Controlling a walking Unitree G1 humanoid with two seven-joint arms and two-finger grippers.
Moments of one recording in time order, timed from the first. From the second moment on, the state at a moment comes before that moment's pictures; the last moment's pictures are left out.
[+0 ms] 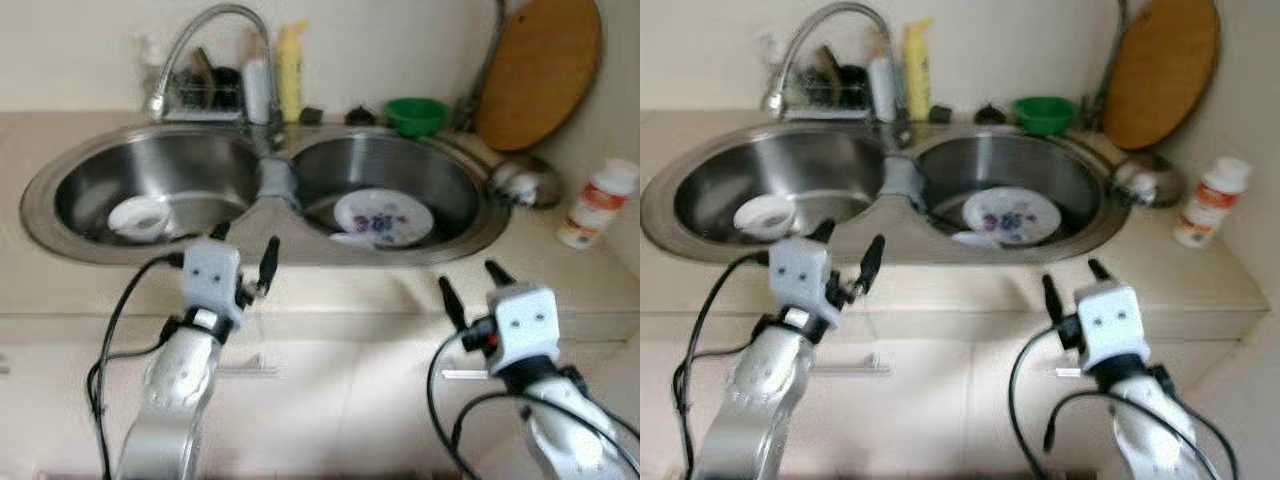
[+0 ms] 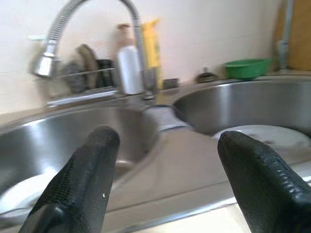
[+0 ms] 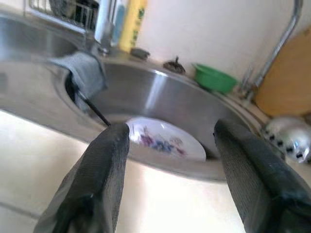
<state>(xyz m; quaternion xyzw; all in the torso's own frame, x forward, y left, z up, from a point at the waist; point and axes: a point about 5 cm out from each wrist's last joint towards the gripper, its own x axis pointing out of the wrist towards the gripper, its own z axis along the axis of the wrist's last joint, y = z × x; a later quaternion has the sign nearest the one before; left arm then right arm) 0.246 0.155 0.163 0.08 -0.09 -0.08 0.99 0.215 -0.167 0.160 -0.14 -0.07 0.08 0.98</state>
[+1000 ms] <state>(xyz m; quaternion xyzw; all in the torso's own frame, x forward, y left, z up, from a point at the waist) 0.241 0.137 0.160 0.08 -0.09 -0.11 0.99 0.221 -0.176 0.152 -0.15 -0.07 0.05 0.98</state>
